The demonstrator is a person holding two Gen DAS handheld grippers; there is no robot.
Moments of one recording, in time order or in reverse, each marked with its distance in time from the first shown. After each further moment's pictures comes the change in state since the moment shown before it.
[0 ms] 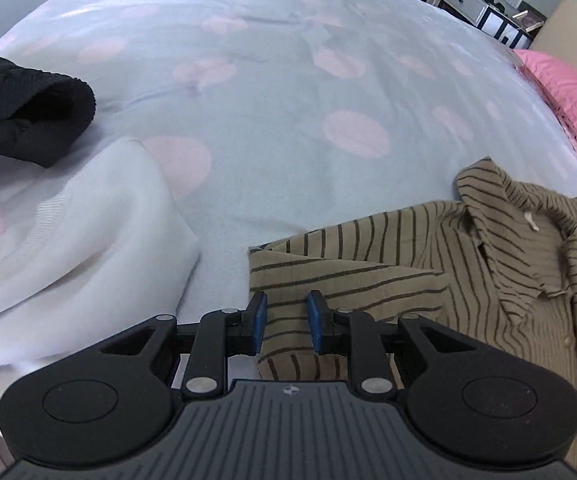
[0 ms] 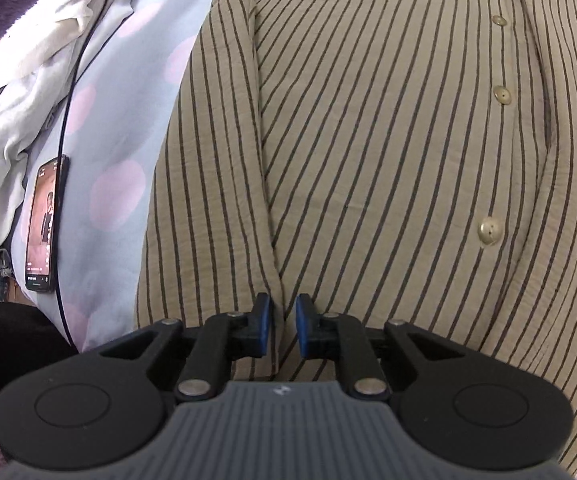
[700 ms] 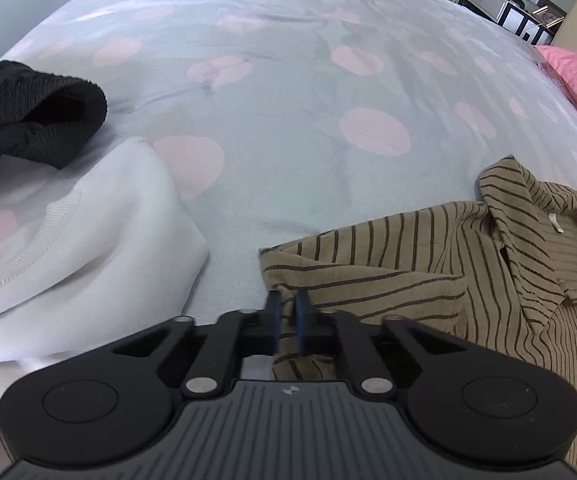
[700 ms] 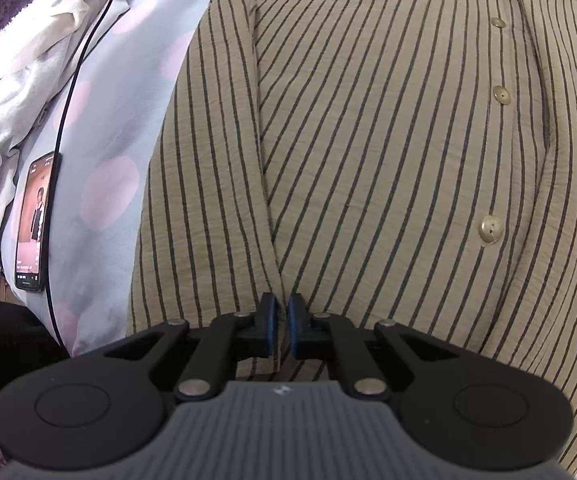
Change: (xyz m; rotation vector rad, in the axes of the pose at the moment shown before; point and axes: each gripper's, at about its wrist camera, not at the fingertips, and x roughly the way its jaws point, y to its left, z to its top) left arm 0.000 -0.013 0.004 -0.003 -0.014 0.097; right arm 0.001 0.004 -0.006 -0.006 -0.007 -0.032
